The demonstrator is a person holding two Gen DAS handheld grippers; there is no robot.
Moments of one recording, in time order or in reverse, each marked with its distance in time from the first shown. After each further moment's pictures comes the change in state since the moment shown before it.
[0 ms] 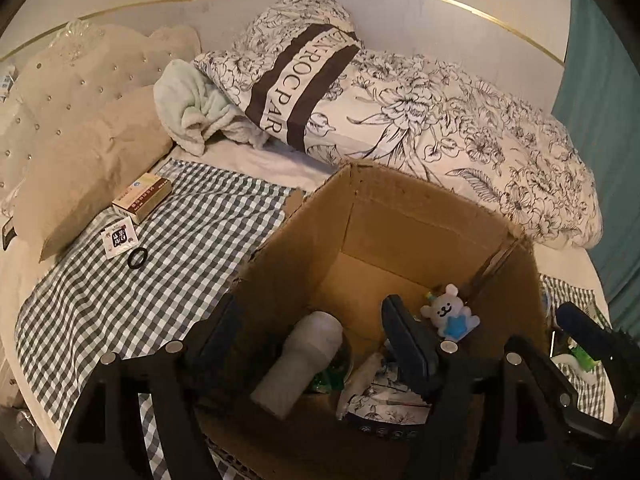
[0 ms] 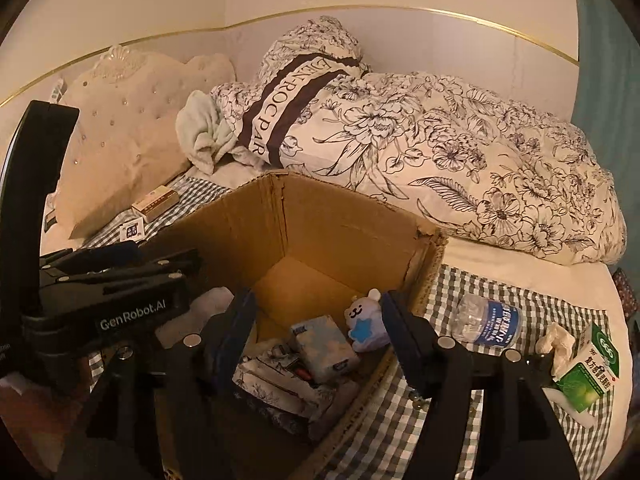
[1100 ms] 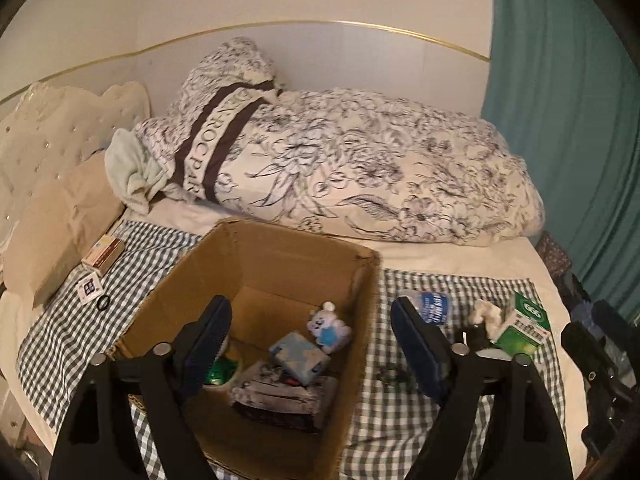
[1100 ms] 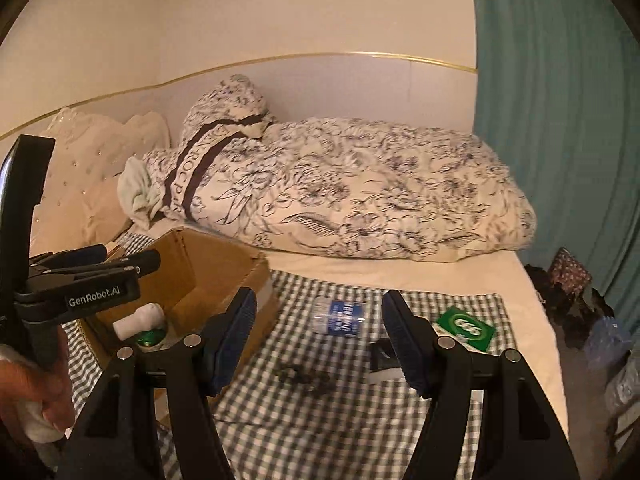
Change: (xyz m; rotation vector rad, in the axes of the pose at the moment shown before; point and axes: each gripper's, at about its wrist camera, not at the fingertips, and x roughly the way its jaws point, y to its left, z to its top) left arm -0.093 -0.126 -0.001 0.156 -0.116 -0.115; right arm -0.150 -0.127 -0.023 0.138 -0.148 -0.197
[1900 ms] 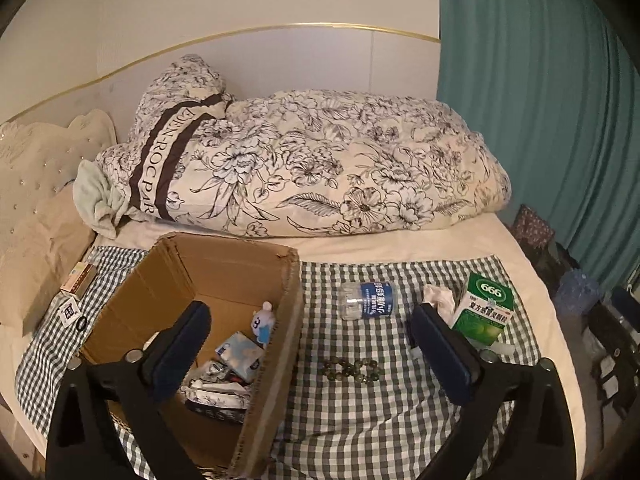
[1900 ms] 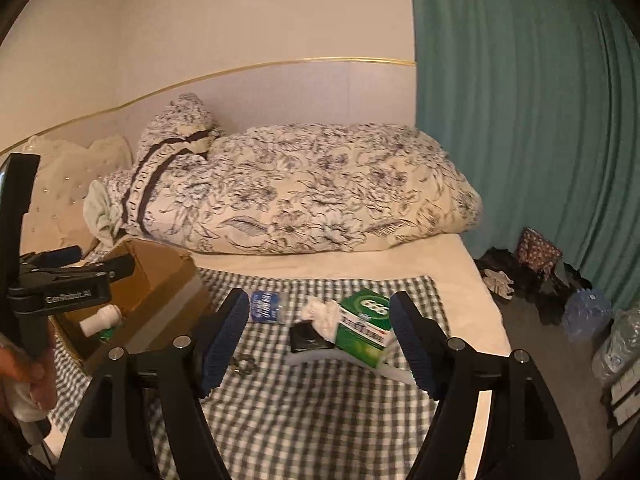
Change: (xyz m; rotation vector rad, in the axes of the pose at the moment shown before) left arm -0.010 -0.082 -0.008 0.112 -0.002 -0.056; right arm -0.047 -0.107 -0.026 0.095 -0.013 -0.110
